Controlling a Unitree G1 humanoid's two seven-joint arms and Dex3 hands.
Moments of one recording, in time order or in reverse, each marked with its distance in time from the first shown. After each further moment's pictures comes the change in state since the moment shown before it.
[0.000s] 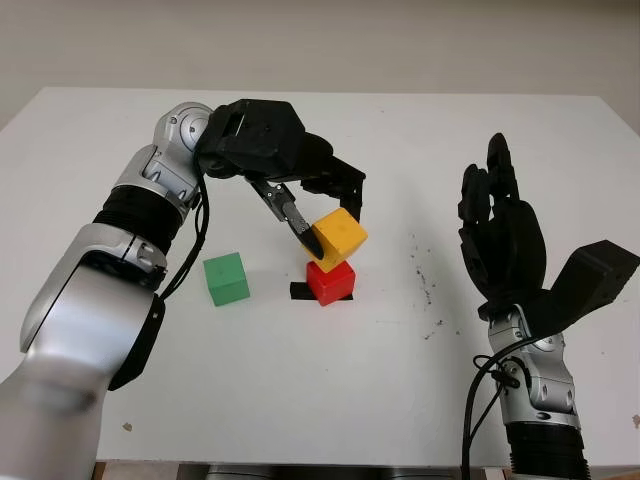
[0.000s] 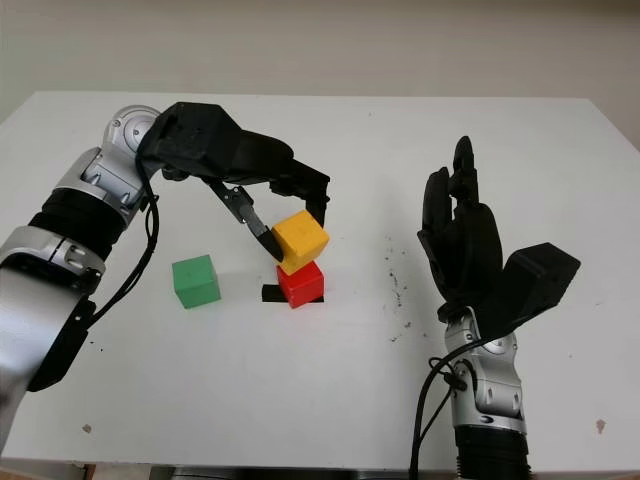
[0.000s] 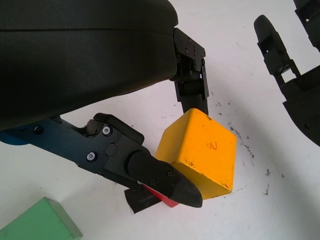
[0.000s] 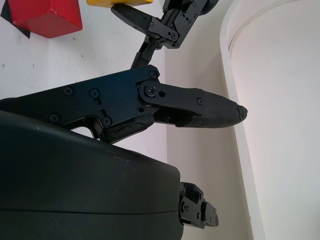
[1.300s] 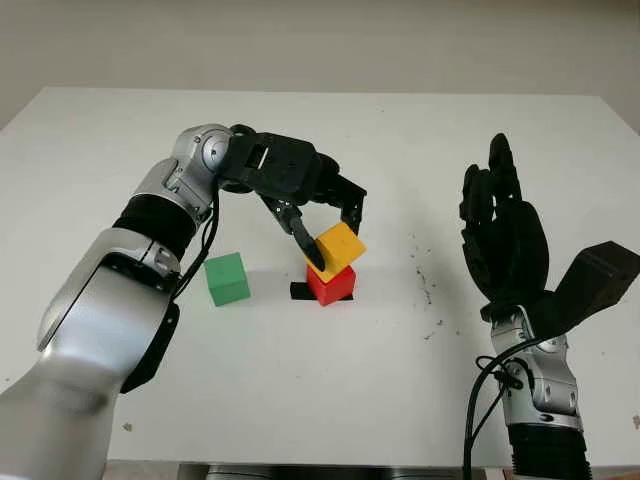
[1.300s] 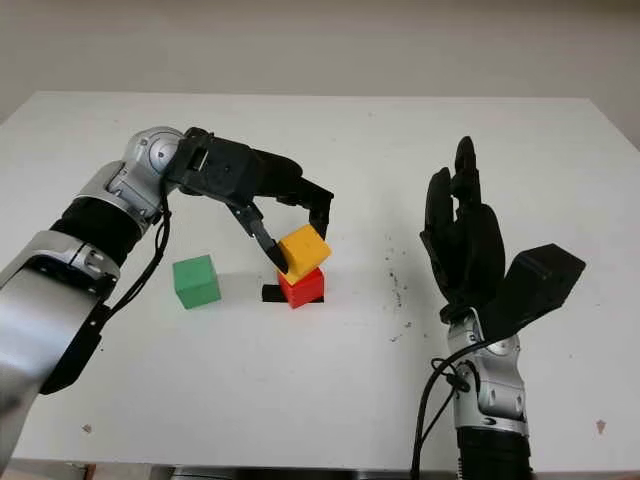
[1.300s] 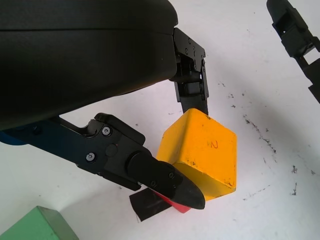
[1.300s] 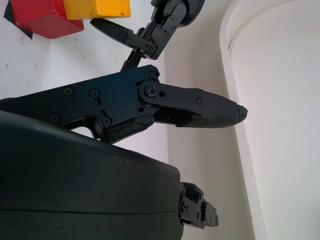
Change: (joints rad) left arm 0.000 -0.048 -0.034 0.065 0.119 -0.061 0.094; right arm 0.009 0.000 -0.011 -0.012 0.008 0.013 0.010
